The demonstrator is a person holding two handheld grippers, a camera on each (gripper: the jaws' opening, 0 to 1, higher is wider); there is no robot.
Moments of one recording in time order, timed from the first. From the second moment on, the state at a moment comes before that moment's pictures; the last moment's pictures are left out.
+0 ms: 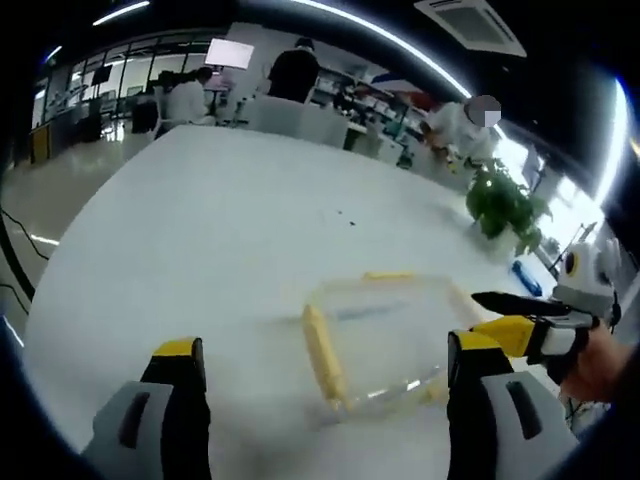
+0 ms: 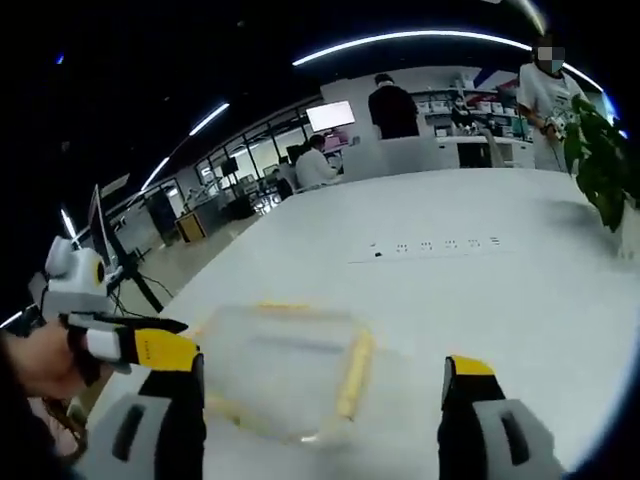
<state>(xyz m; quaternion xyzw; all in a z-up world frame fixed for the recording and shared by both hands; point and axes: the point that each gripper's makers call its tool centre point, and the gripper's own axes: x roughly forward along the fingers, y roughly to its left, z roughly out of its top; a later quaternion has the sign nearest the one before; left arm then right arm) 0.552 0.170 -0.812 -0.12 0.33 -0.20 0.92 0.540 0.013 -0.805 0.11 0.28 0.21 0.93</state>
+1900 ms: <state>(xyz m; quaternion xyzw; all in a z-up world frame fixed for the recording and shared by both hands) 0.297 0.248 -0.731 -0.03 0.28 -0.19 0.94 0.245 -0.086 -0.746 0.02 0.27 0.24 0.93</state>
